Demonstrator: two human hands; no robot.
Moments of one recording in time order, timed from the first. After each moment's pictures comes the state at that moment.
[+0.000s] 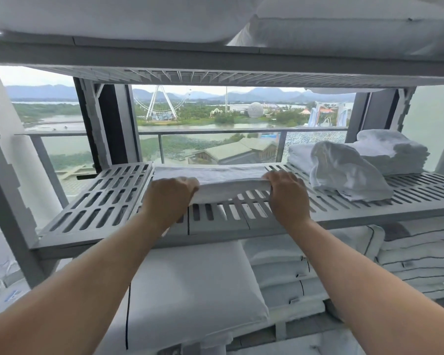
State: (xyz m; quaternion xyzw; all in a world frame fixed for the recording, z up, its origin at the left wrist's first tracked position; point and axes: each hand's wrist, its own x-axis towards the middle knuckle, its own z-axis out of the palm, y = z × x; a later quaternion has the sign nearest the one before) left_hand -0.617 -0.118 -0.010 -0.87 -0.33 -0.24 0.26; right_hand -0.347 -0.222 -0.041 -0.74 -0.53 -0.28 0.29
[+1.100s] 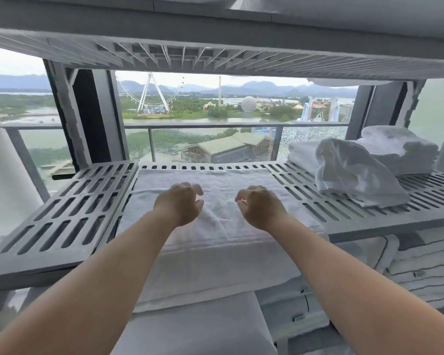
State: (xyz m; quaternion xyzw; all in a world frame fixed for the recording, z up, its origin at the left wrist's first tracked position) left_hand -0.543 -0.031 -0.044 -0.90 -0.41 -0.15 -0.01; right_hand -0.342 -0.134 -0.063 -0.75 -0.62 -0.12 0.19
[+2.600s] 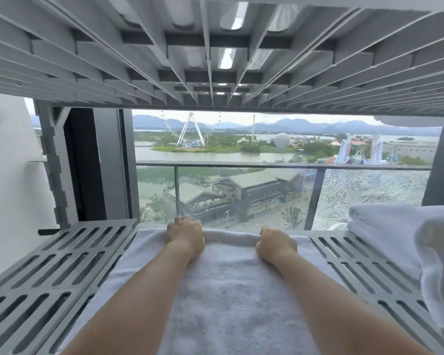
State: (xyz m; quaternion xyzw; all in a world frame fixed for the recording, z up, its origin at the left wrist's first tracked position) left_hand -0.420 0.234 -0.048 -0.82 -0.57 -0.05 0.07; right_hand -0.195 0.169 -0.077 -0.83 -0.54 -0.02 0.12
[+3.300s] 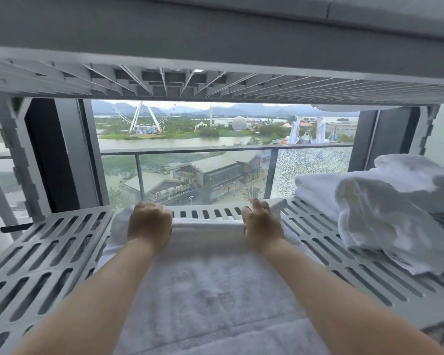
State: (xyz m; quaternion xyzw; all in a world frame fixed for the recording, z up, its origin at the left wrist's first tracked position) left_hand -0.492 0.143 -0.032 -0.83 -0.47 -0.13 0.29; right_hand -0.248 0.027 -0.061 -0.79 -0.55 -0.20 0.18
